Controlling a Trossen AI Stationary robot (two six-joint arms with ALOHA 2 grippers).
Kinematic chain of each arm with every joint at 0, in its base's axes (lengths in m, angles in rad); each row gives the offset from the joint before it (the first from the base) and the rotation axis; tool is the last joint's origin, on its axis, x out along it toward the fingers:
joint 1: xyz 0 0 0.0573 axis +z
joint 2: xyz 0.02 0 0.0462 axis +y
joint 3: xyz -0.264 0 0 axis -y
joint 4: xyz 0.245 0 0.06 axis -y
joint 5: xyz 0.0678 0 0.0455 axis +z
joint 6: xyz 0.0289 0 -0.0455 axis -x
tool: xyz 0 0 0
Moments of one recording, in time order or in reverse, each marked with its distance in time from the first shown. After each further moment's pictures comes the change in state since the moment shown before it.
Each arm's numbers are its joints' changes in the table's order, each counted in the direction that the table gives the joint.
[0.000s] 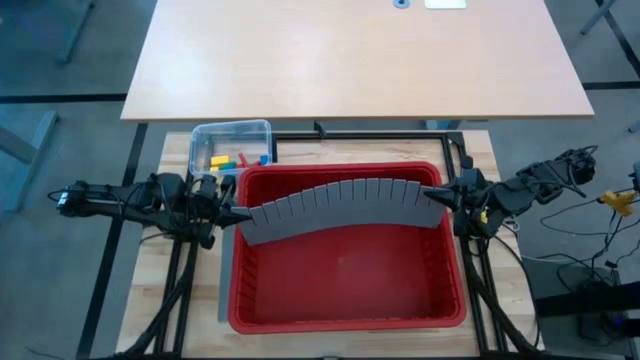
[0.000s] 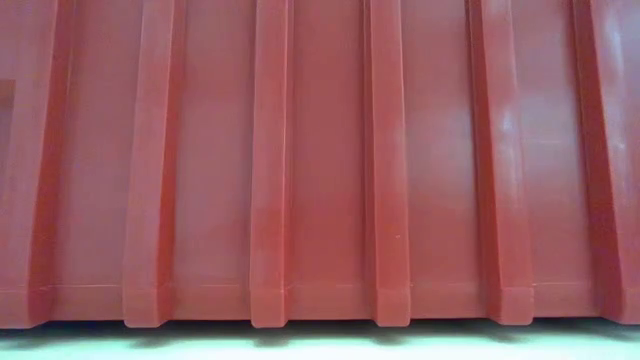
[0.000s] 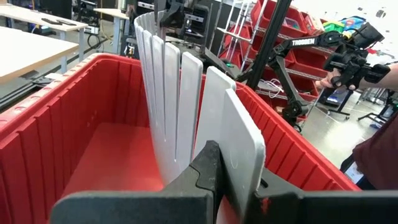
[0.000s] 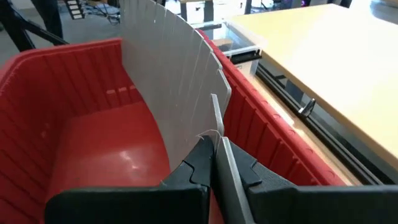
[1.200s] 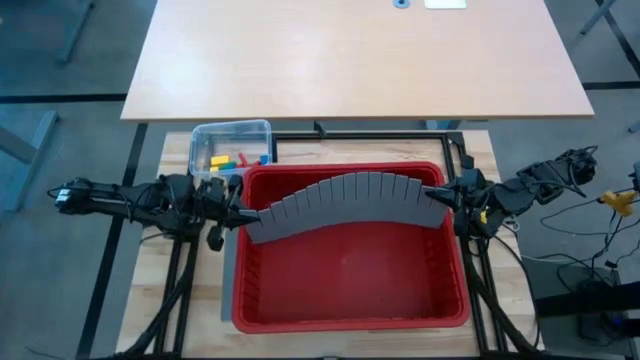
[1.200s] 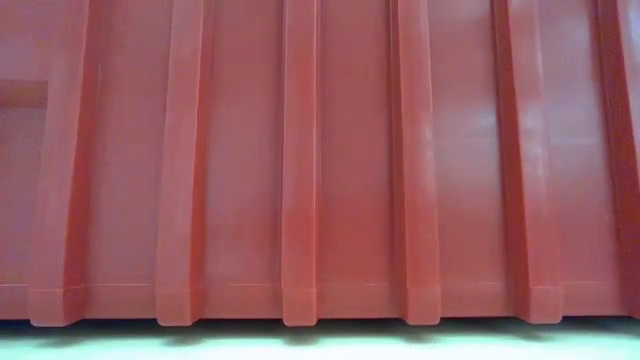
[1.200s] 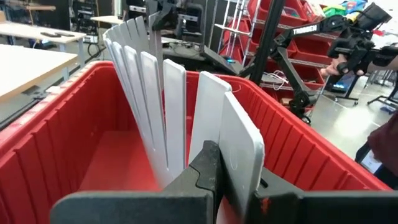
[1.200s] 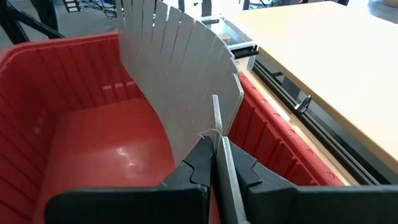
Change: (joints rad) left arm 0.000 0.104 0.000 0.098 -0.002 -0.102; right arm 0.000 -0.001 0.001 -0.024 -0.002 0.000
